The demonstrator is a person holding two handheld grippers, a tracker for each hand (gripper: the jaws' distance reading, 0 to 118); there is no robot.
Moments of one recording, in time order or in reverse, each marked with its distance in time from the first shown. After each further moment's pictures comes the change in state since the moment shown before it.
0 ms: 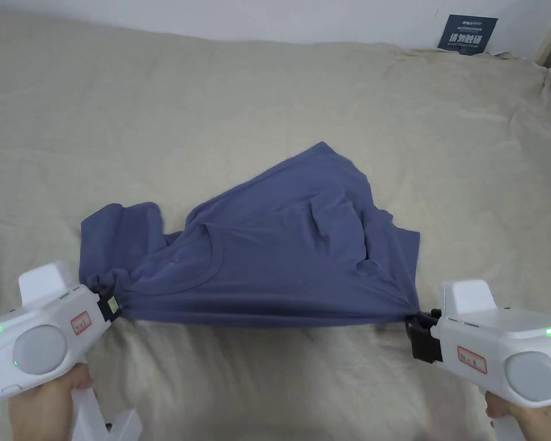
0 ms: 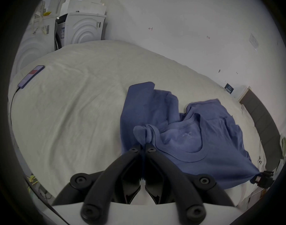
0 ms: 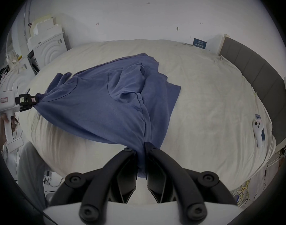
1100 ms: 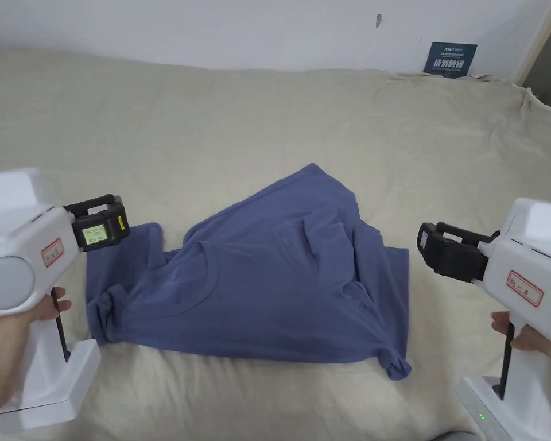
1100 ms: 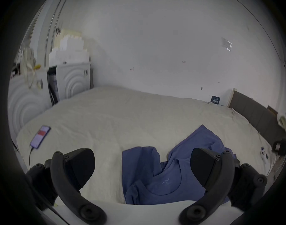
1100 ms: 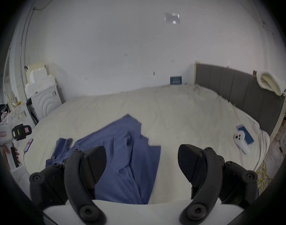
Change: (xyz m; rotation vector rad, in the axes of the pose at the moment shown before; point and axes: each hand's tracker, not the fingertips) left arm 0.033 0.073 0.093 0.342 -0.045 -0.253; right arm 0.013 0.029 0.108 0.489 -0.104 -0.205
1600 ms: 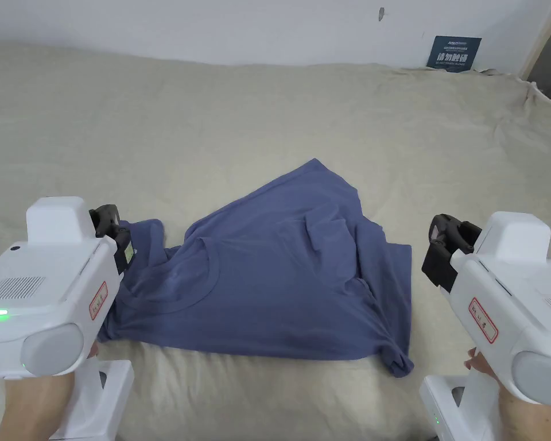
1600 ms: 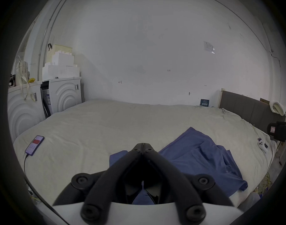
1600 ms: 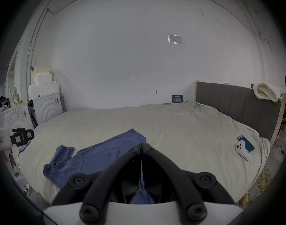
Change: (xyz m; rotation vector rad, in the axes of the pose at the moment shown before) left arm 0.026 -0.042 0.020 0.123 -0.078 -0.053; right arm -0.034 -0.029 0.009 0.152 -0.001 0.035
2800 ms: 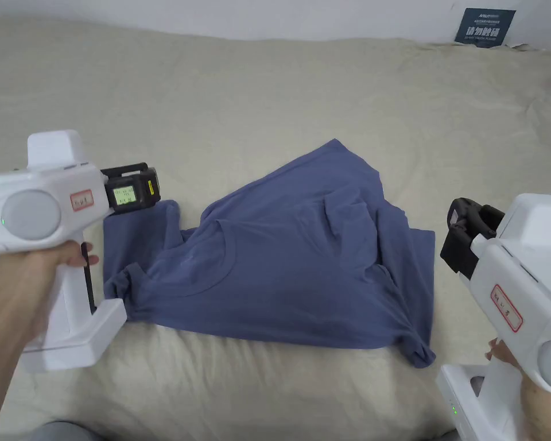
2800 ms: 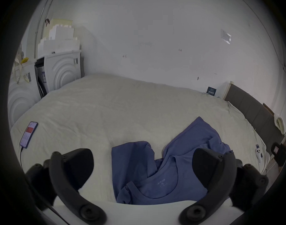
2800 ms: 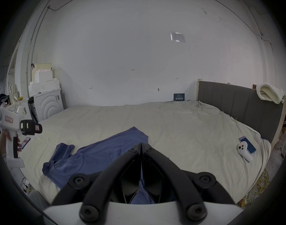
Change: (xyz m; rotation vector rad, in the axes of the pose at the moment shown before) left arm -0.038 0.047 -0.084 -0.298 -0.002 0.109; right arm -0.009 0.003 -0.011 -0.025 0.017 0.022
